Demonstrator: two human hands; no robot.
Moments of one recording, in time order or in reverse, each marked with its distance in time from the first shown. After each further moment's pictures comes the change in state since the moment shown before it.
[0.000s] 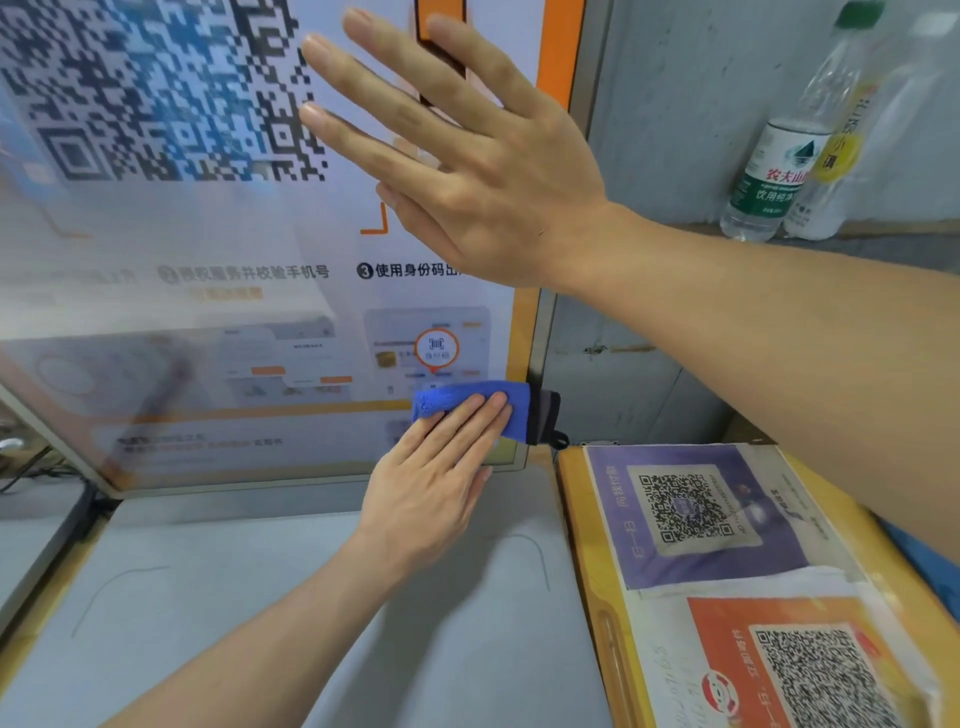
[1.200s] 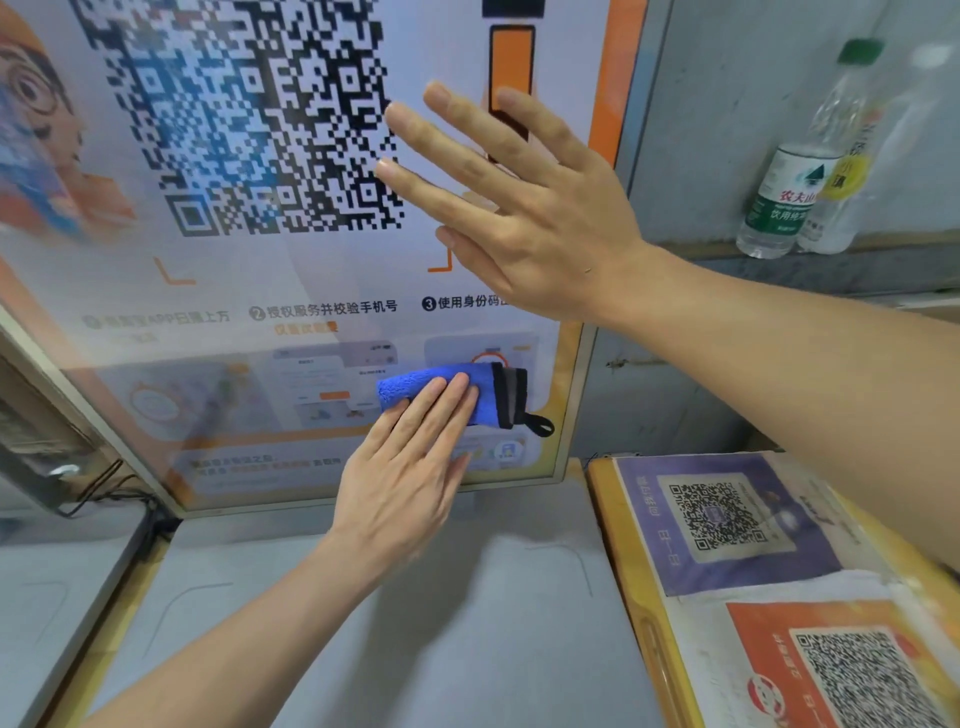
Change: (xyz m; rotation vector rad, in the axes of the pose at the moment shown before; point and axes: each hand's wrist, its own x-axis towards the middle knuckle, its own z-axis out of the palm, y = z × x) left_hand -0.001 -0.061 -0.047 0.059 0.029 -0.041; right_hand 0.007 -0.004 -0.003 0.024 -0.047 0.065
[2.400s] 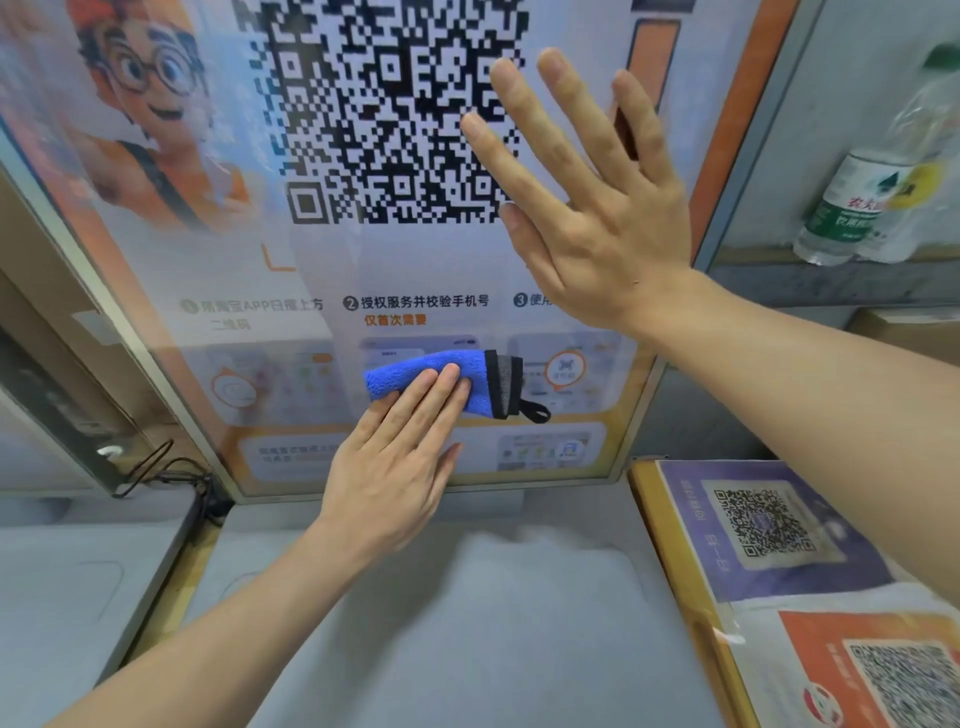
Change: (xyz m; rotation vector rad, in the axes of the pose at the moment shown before) left_hand -0.030 -0.064 -0.007 0.029 0.058 0.000; right_hand 0.019 -0.034 0.018 -0.108 0.078 0.203
